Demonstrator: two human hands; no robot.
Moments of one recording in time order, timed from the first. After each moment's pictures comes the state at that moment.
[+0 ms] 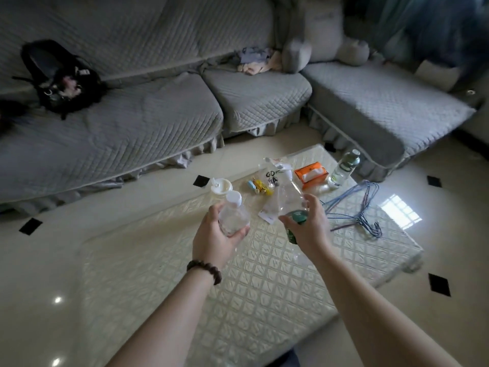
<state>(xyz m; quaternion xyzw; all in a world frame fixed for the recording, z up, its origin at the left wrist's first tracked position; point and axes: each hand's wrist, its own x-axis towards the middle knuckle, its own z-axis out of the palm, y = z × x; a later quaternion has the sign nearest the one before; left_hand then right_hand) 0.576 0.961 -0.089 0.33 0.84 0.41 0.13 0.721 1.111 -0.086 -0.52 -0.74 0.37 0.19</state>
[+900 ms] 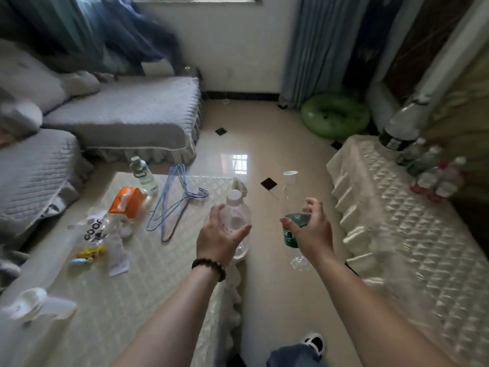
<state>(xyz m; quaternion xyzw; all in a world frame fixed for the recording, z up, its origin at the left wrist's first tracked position) 0.898 1.028 -0.063 0.68 0.58 0.29 0.33 1.092 0.966 -0.059 -0.79 -0.37 0.23 0.43</state>
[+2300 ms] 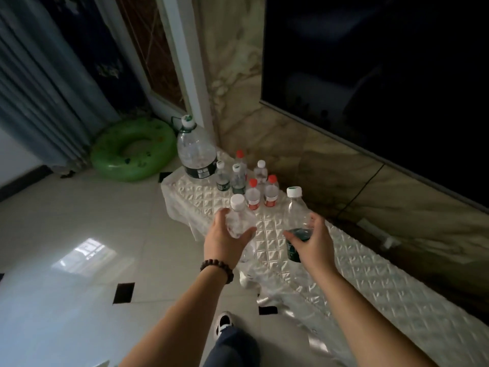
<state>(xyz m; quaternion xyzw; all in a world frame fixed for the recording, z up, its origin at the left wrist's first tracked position) 1.571 1.135 -0.101 0.85 0.26 0.06 0.45 1.616 0.947 -0.107 -0.89 0.04 0.04 0.45</state>
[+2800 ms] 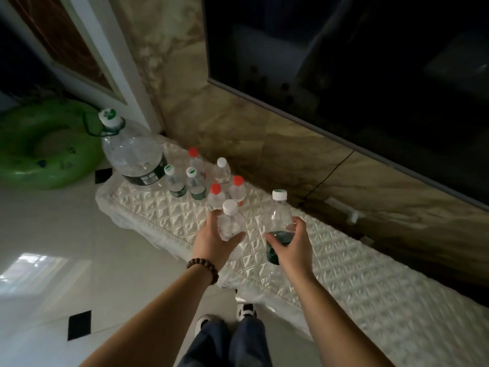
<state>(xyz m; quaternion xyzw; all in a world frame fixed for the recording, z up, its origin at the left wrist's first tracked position) 1.704 1.143 -0.171 0.86 0.18 -0.10 0.46 1.700 0.965 -0.161 -0.86 0.20 0.06 0.46</state>
